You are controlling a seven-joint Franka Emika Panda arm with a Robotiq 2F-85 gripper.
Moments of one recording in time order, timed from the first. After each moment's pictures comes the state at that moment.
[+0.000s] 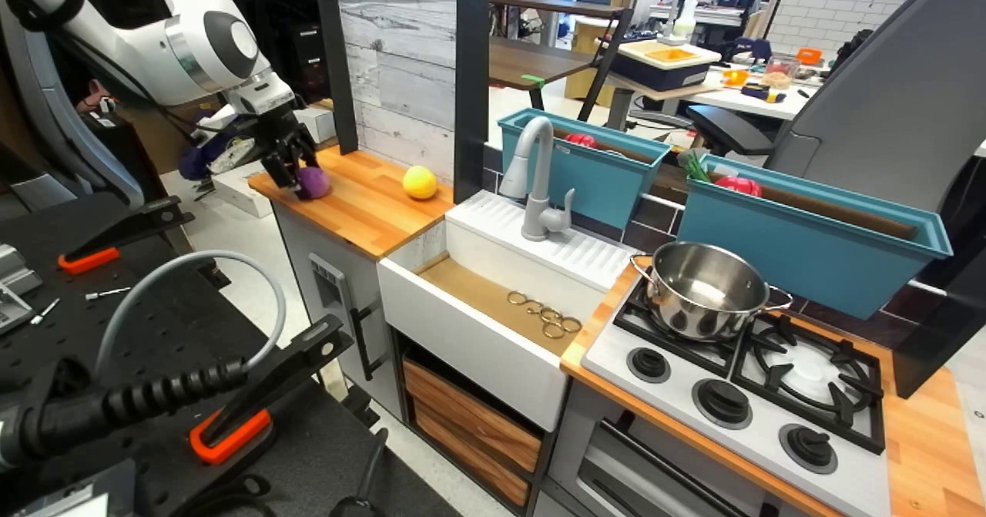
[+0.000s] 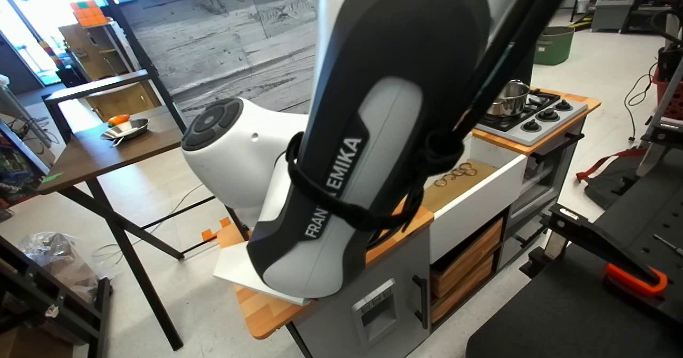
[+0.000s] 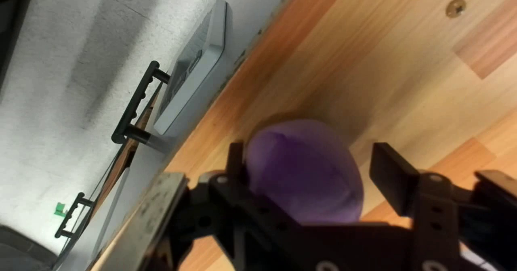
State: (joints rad) arm 0.72 1.25 -0.15 -1.31 -0.30 2.62 1.80
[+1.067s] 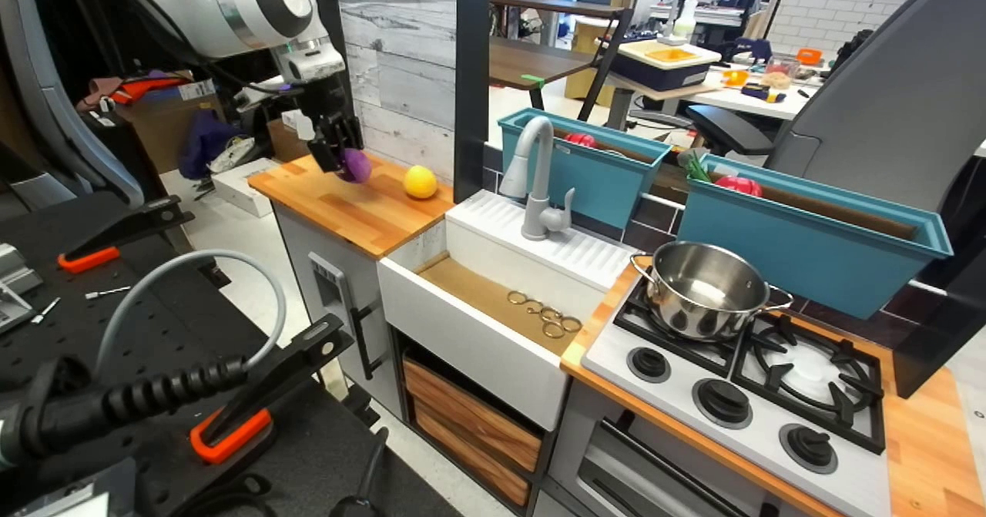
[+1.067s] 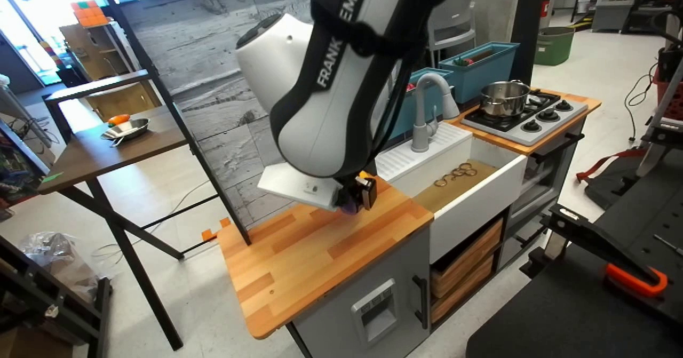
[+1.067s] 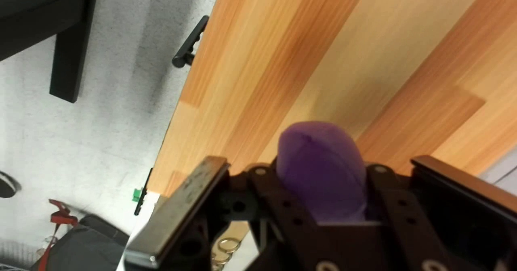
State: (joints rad) arm 0.55 1.09 -0.12 -1.43 -0.24 2.48 1.74
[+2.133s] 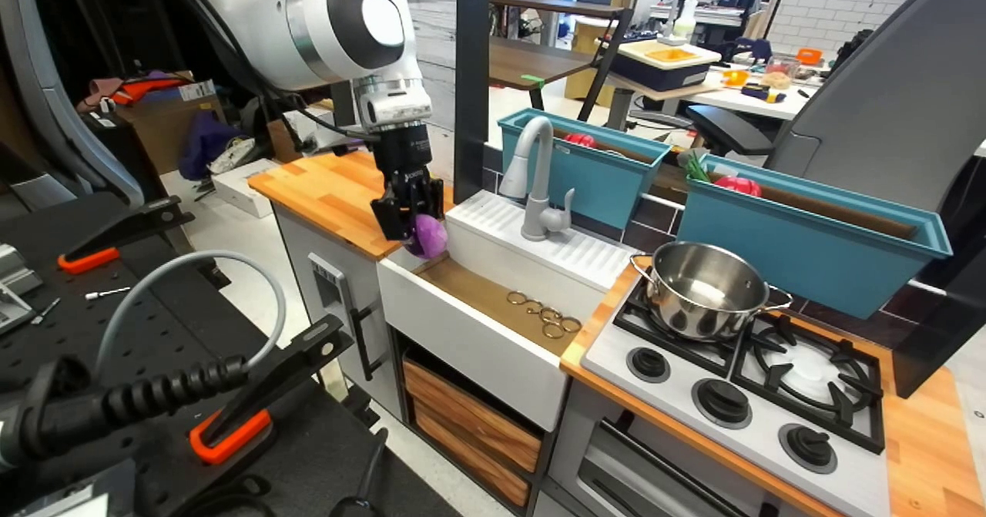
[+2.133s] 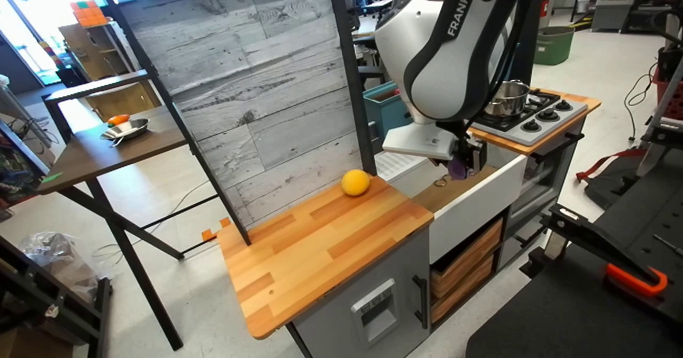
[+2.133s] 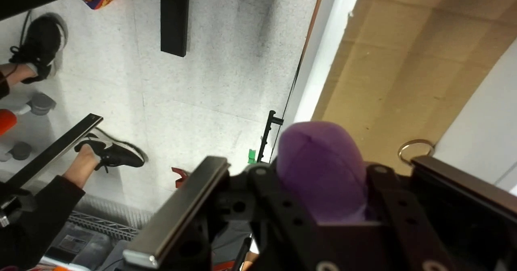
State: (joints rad) arm 0.36 0.97 -0.22 -1.74 -0.24 2.49 1.71
